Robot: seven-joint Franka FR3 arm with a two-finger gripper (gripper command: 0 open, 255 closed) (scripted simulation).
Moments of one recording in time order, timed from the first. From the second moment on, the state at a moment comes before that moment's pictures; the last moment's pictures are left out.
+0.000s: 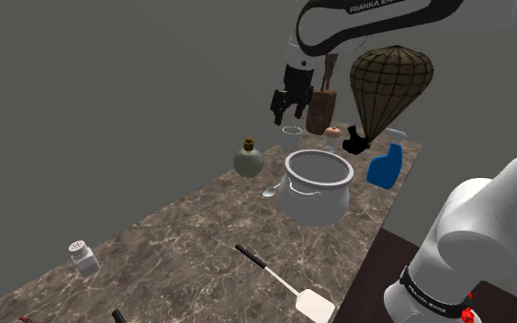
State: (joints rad) arm -0.03 -0.35 -0.03 -2.16 -0.01 1.96 0.04
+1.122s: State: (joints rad) arm -0.05 0.31 -0.06 -1.68 0.08 2.07 -0.09
